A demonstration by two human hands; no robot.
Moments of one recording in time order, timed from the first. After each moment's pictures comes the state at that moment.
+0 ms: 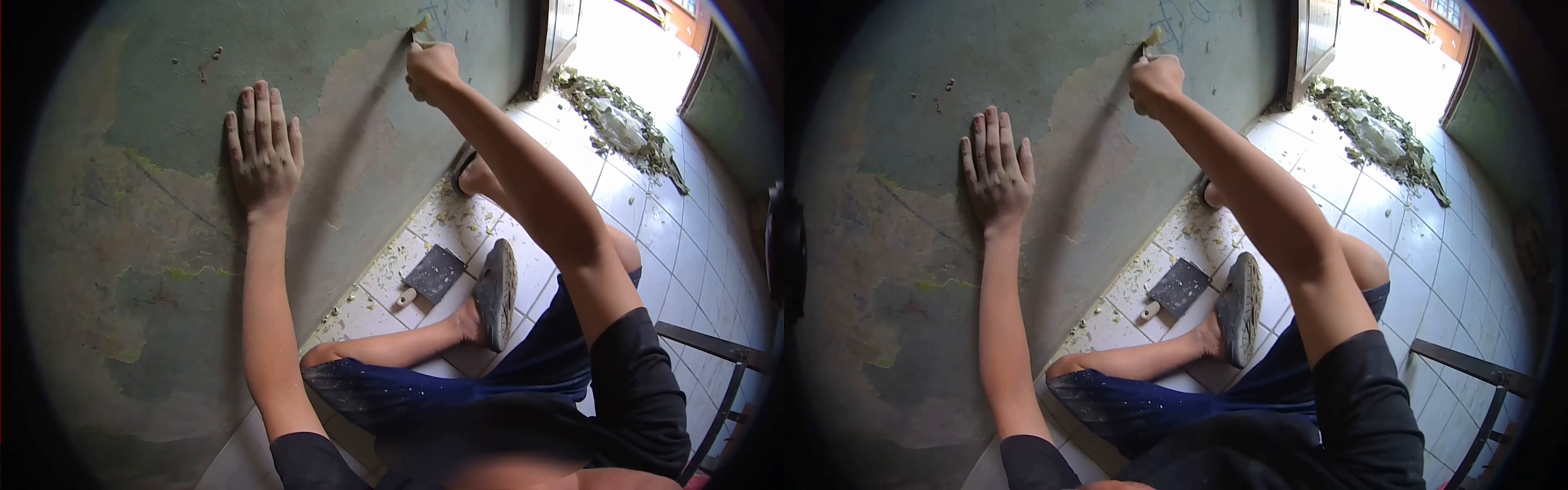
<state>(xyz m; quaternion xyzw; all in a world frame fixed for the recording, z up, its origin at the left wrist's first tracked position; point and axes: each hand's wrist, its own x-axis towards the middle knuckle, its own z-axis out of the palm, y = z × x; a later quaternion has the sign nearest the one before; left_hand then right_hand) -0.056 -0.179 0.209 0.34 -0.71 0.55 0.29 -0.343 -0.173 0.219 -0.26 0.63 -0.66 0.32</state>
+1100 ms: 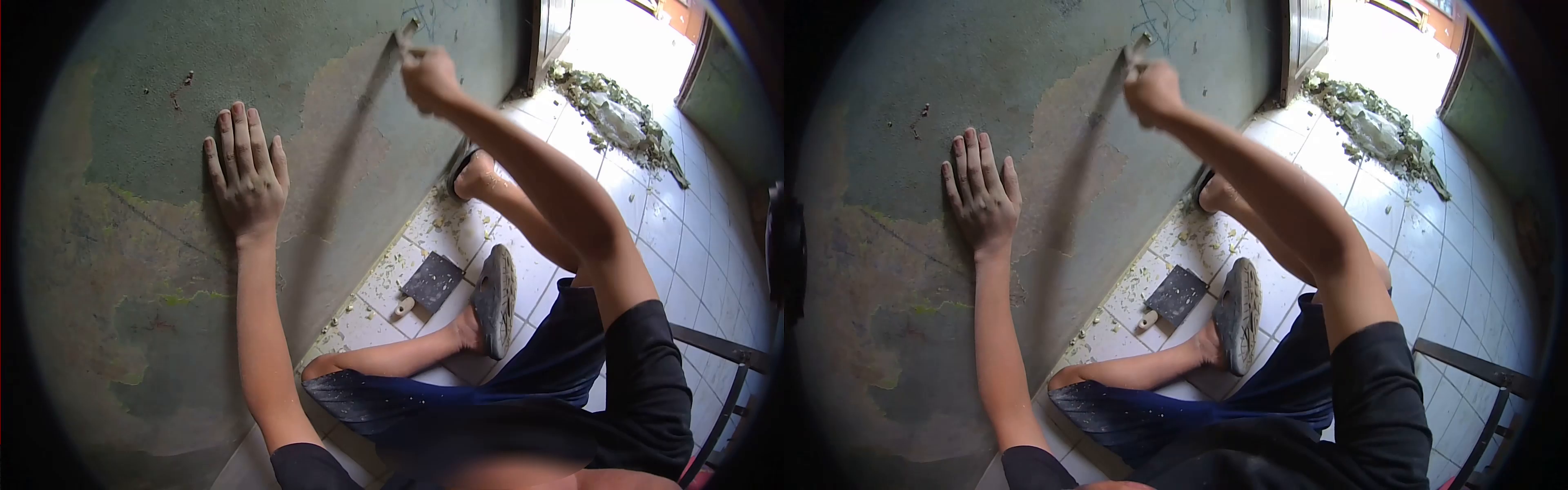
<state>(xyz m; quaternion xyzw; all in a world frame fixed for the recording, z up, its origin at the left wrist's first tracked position) -0.059 -0.178 0.210 0.34 -0.70 0.56 0.29 -0.362 -0.163 0.198 -0.37 0.64 -0.63 0.25</state>
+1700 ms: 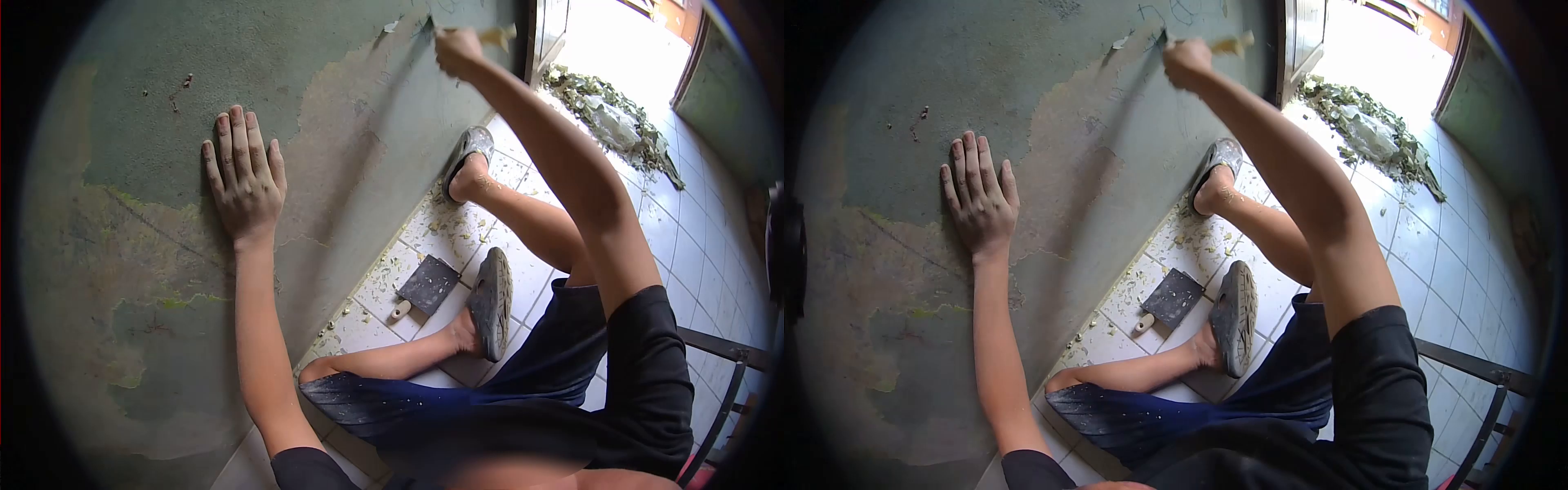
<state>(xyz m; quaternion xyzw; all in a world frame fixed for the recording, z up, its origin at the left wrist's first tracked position) -0.059 -0.178 0.209 0.35 -0.70 0.55 0.29 -0.449 -0.215 0.200 -0.31 0.62 -0.67 0.26</state>
